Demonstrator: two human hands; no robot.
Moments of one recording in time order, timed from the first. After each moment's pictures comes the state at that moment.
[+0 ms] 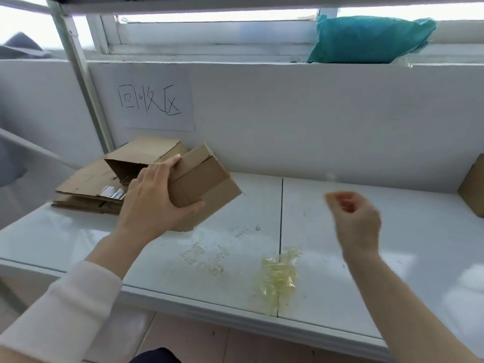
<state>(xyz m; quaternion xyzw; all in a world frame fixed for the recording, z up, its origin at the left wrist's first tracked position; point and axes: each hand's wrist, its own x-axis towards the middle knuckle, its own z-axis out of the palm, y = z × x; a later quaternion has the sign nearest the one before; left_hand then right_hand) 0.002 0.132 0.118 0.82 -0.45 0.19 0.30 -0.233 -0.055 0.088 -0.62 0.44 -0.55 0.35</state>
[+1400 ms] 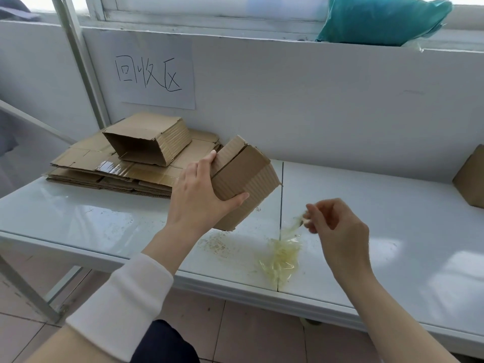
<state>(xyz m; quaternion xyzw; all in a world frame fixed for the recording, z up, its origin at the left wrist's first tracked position) -0.045 0.103 0.084 0.81 -0.44 0.13 0.36 -0.242 0.003 0.063 -0.74 0.36 -0.46 0.32</state>
